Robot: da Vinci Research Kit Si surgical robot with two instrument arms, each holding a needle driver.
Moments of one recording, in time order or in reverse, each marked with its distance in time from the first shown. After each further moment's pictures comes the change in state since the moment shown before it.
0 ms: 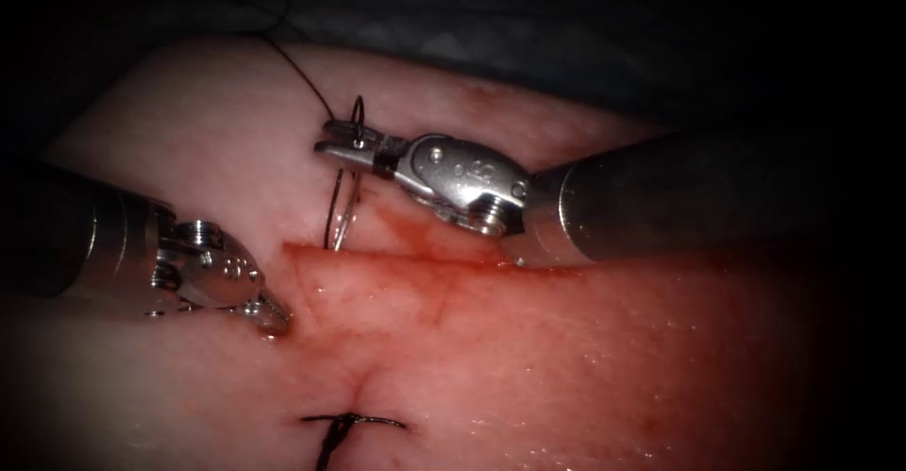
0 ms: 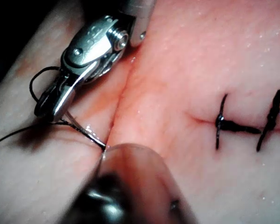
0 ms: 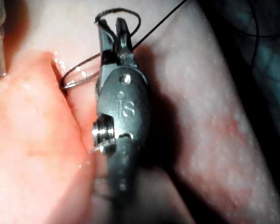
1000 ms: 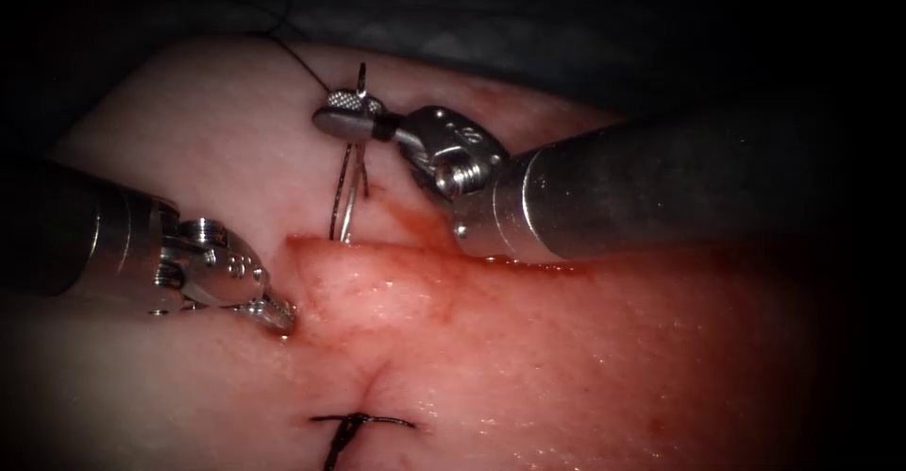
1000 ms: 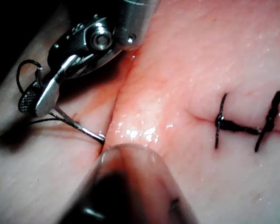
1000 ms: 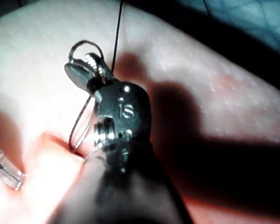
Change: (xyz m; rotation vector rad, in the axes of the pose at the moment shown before) right arm 0.002 0.000 0.000 -0.059 0.007 0.577; left arm 0.000 0.000 0.000 -0.003 -0.001 0.002
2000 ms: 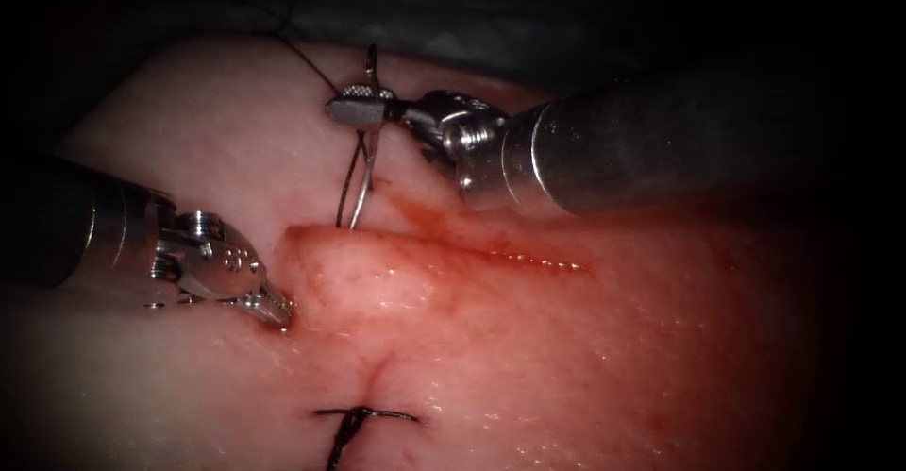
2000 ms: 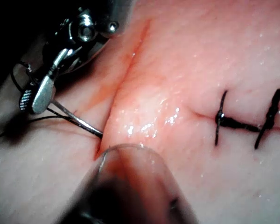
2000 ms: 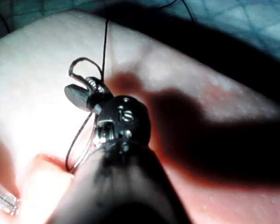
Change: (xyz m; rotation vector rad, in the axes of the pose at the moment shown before) right arm 0.002 0.002 0.000 -0.095 -0.029 0.171; left arm 0.000 0.000 0.000 0.000 0.000 0.009
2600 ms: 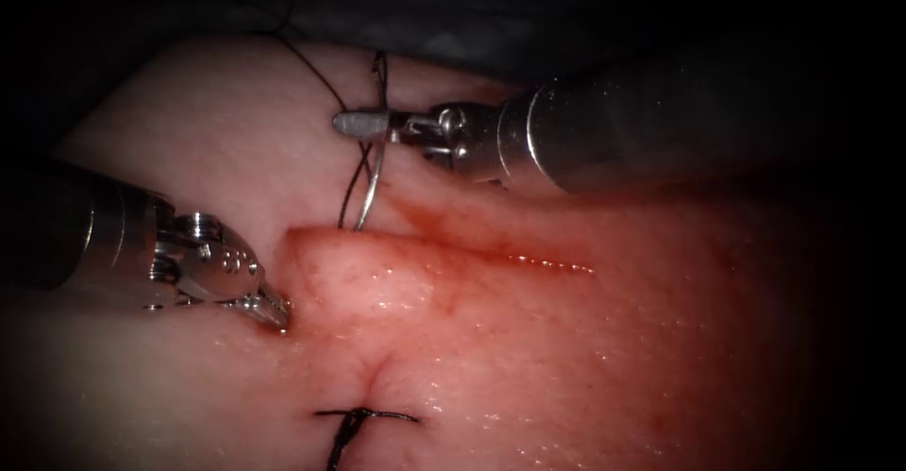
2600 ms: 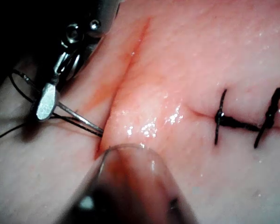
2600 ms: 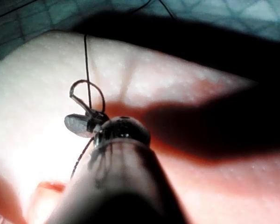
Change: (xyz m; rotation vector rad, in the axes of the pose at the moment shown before) right arm -0.003 0.000 0.001 0.025 -0.108 0.408; left arm 0.000 0.000 0.000 0.001 -0.002 -0.001
